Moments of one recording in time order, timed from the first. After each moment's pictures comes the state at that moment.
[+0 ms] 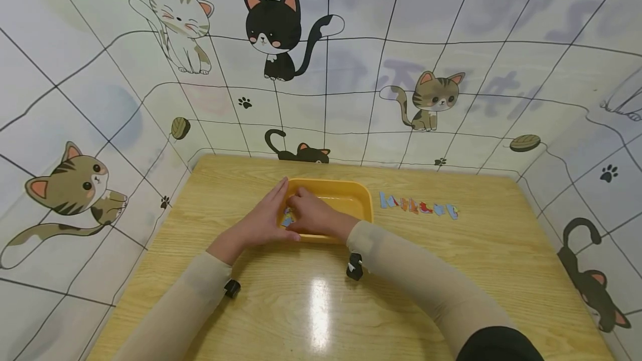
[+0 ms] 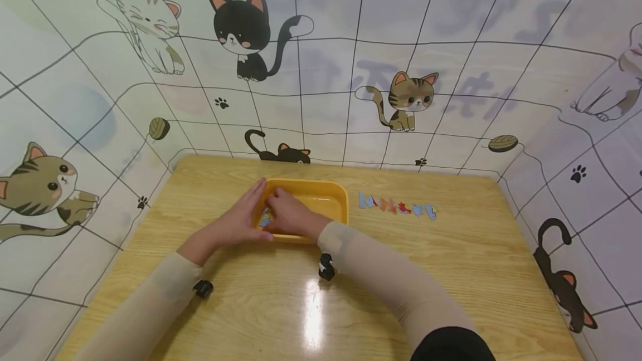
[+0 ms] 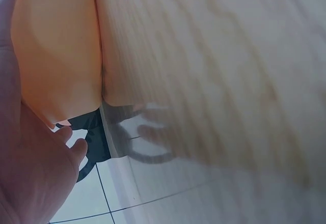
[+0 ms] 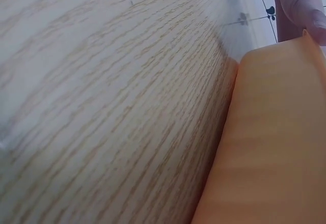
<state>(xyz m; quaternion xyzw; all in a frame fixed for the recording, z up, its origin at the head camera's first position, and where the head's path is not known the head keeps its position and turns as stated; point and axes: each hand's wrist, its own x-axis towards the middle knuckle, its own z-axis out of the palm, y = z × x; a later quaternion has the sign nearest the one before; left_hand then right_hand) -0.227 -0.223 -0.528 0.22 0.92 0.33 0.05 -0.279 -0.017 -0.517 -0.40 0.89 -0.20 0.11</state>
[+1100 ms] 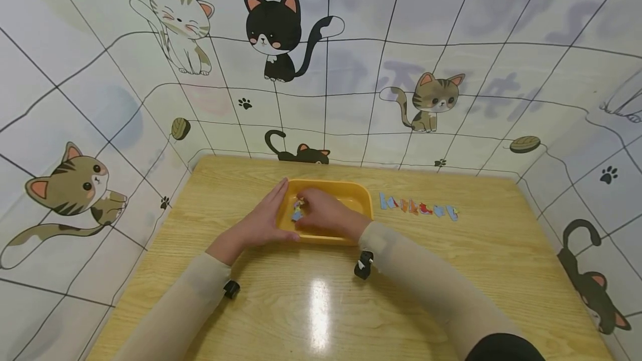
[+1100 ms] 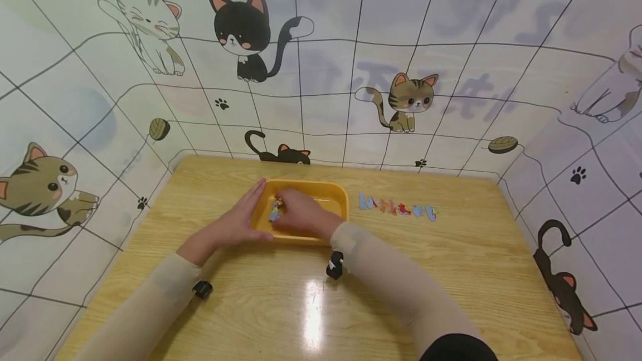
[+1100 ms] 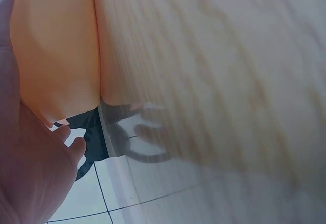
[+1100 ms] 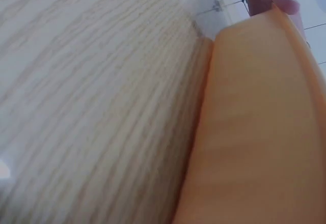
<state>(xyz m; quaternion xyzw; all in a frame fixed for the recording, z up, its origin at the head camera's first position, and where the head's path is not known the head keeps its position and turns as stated) -0.228 -0.225 -0.528 0.22 0.92 0.33 0.06 -0.290 0.007 -0.516 -0.35 0.89 -0.26 0.14</state>
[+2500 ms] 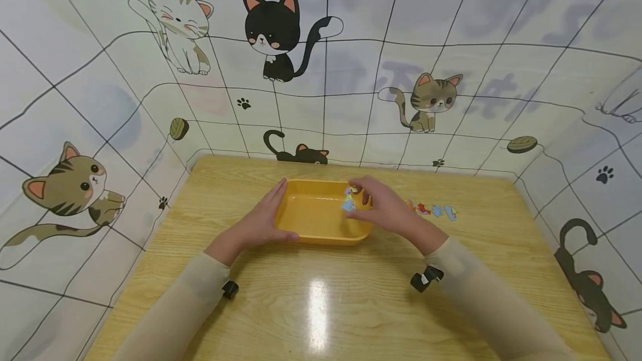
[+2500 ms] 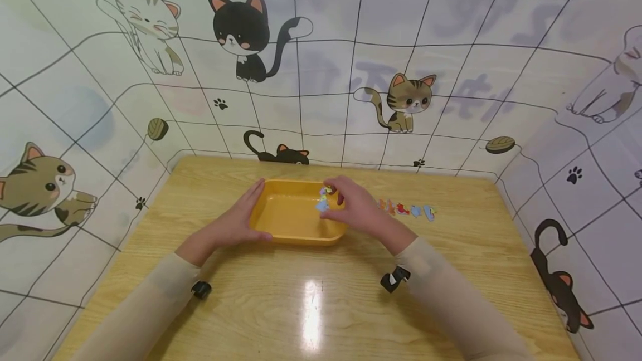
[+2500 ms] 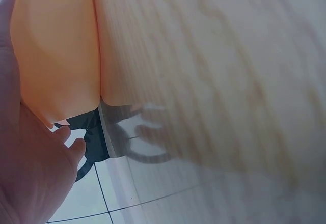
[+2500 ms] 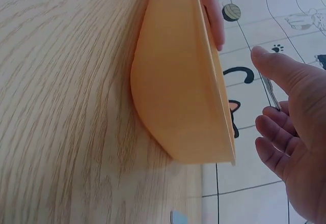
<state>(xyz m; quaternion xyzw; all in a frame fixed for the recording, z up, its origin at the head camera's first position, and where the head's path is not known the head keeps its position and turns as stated) -0.227 -0.222 -0.527 0.21 0.92 0.32 0.05 -0.264 0.143 -0.463 -0.31 0.88 -0.35 0.05</state>
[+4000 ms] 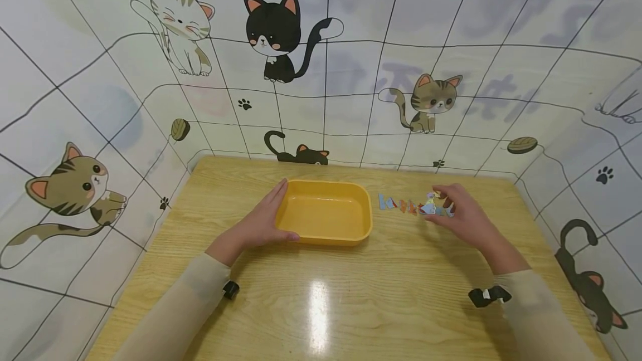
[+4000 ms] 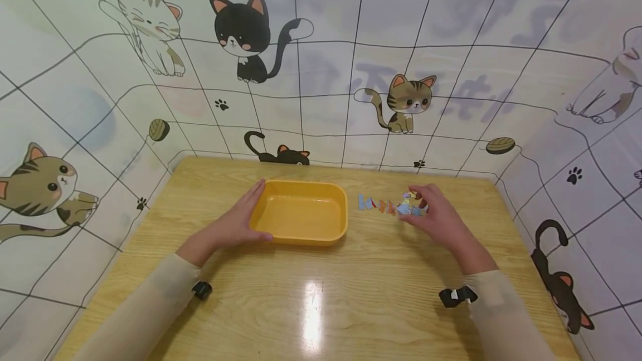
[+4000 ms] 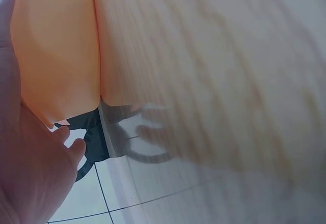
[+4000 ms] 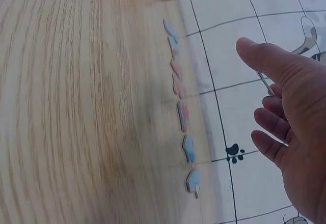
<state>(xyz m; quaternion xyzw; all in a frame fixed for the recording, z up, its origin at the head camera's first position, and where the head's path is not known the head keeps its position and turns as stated) -0.227 -0.223 -0.531 0.21 0.93 0.31 0.05 -0.258 0.315 -0.491 -0.23 0.93 -0.30 -0.06</state>
